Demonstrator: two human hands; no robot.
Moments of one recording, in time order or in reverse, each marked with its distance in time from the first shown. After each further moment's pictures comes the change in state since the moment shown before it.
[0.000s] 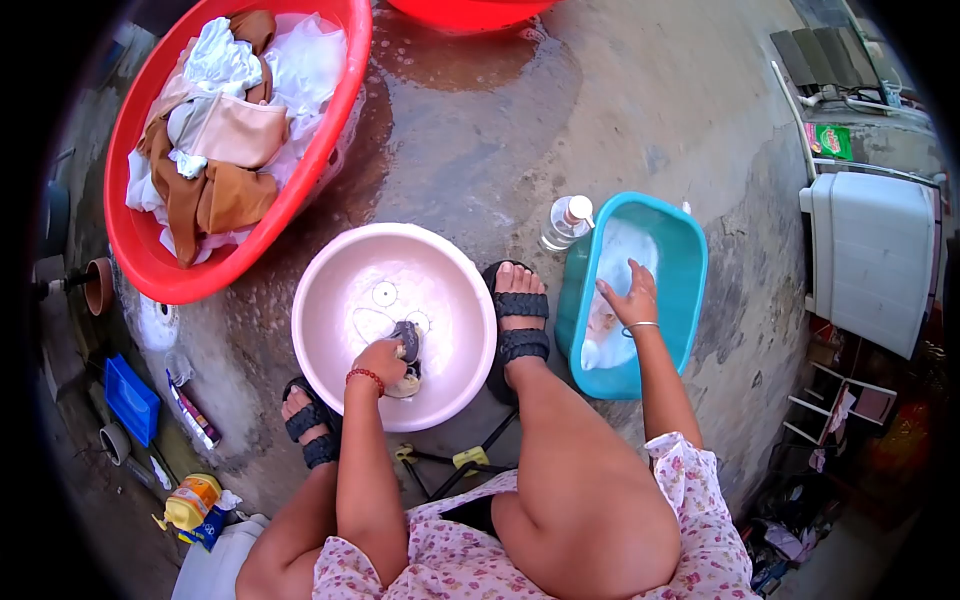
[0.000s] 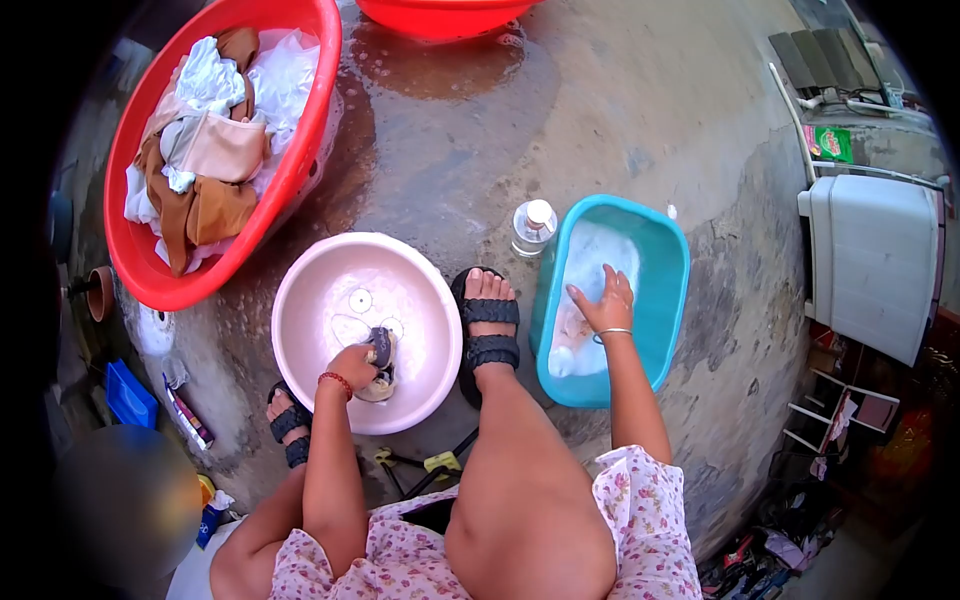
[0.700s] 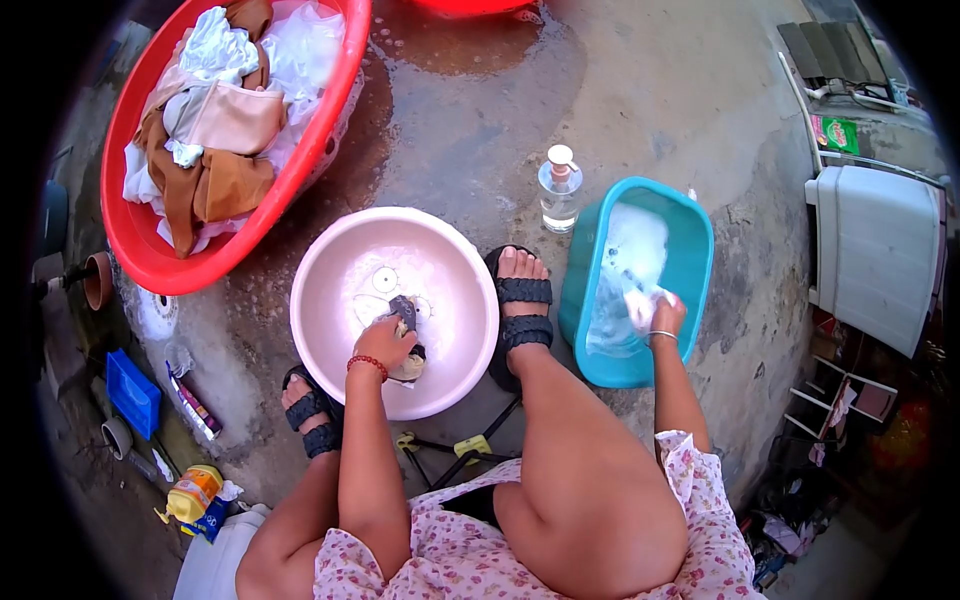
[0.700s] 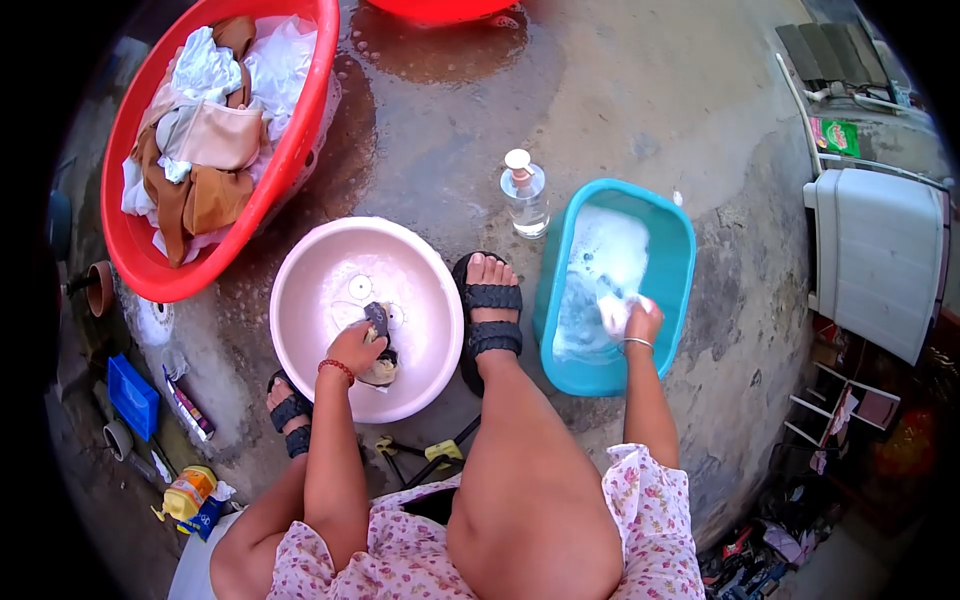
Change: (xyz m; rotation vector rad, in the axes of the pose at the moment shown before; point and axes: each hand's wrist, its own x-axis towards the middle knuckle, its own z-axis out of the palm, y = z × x) left_hand 0.003 0.003 0.002 -0.028 0.182 0.064; right_hand -0.018 0.099 0.014 0.624 0.306 0.401
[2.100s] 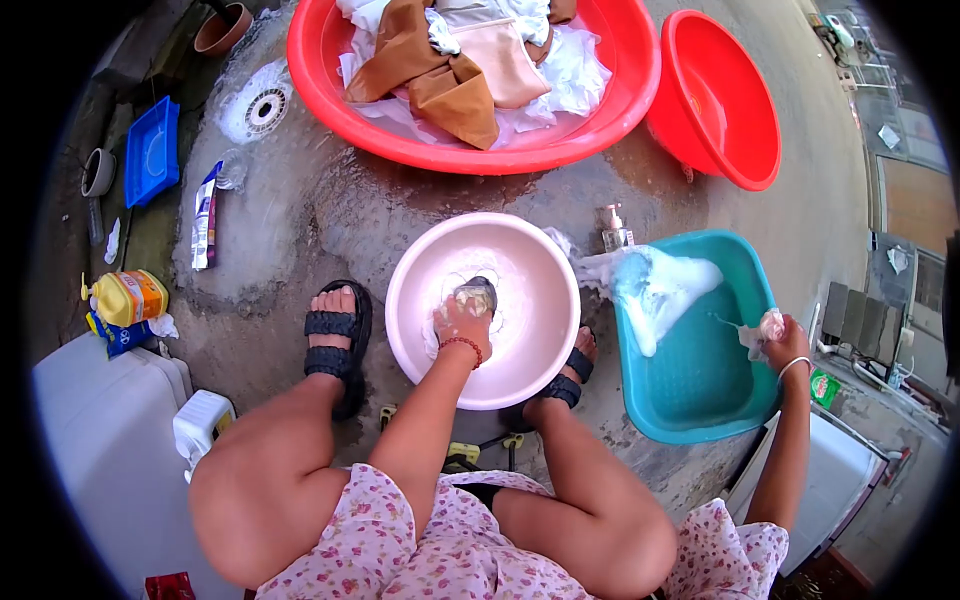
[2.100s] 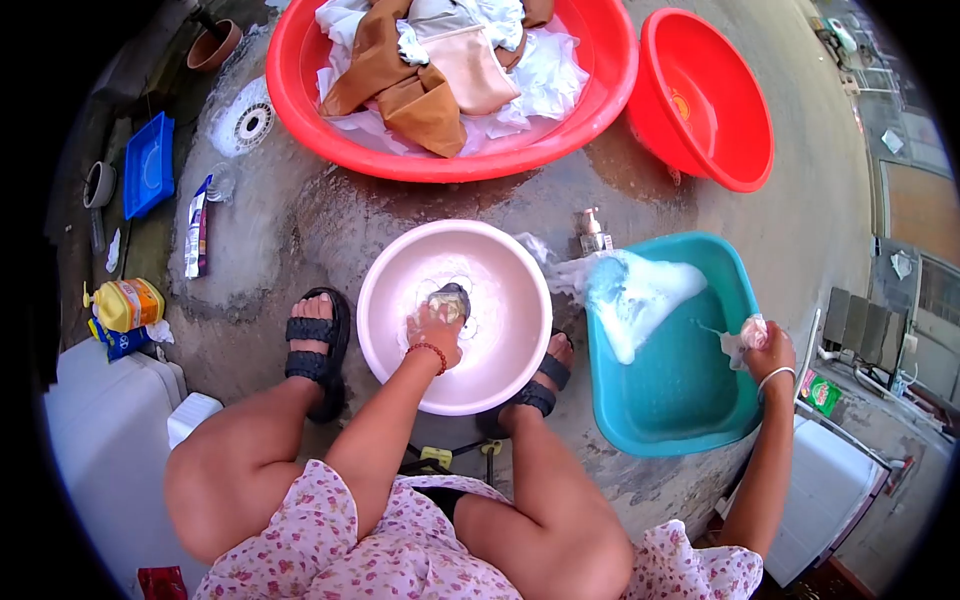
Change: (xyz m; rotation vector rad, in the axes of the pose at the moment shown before) left_hand -0.014 0.024 0.015 -0.075 0.030 -0.231; right_hand 0.013 -0.442 0.016 -1.430 -0.384 -0.805
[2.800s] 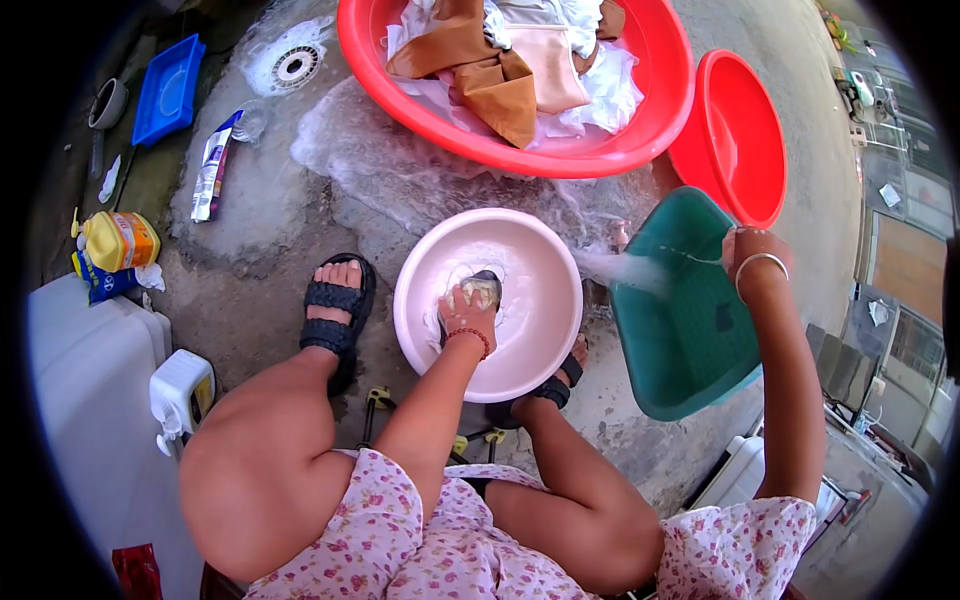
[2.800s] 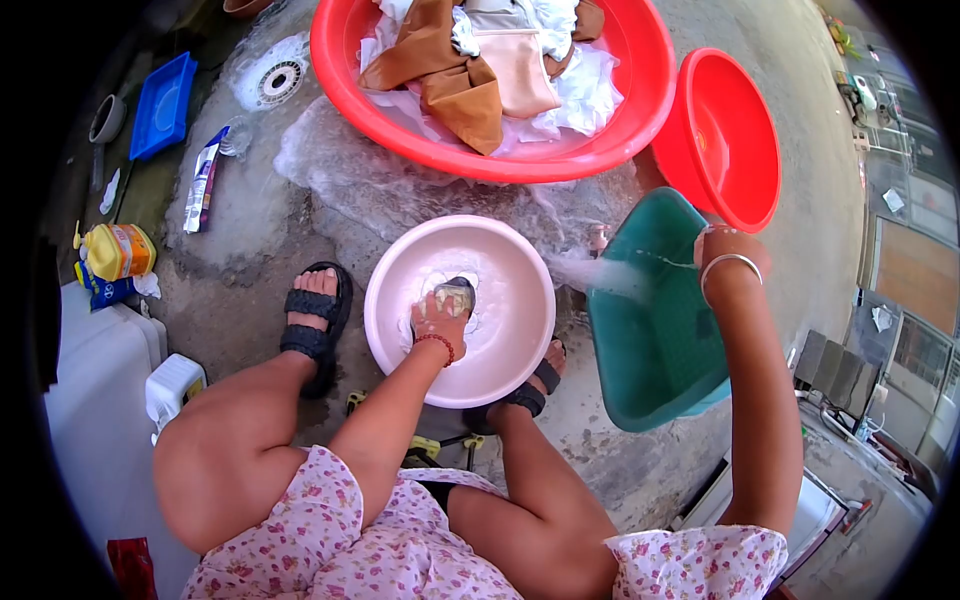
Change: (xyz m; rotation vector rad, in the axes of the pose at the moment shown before) left_hand -0.001 -0.001 0.006 -0.072 0.071 0.009; right_hand -0.023 -0.237 -0.104 -0.453 0.200 -0.257
